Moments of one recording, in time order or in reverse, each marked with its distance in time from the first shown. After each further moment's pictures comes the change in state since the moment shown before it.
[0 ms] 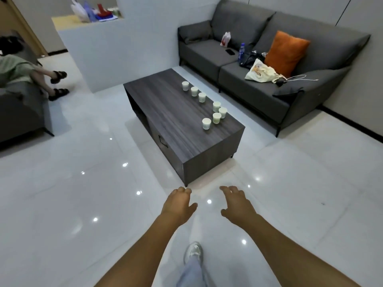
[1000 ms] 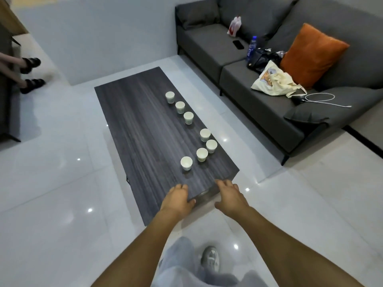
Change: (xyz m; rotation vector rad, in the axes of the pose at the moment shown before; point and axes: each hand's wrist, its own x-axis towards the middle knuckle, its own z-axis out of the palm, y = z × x) left_hand 0.469 0.142 -0.092 -0.097 -0.129 -0.169; right_hand 0.442 0.134 -0.229 -0.008 -0.120 -0.027
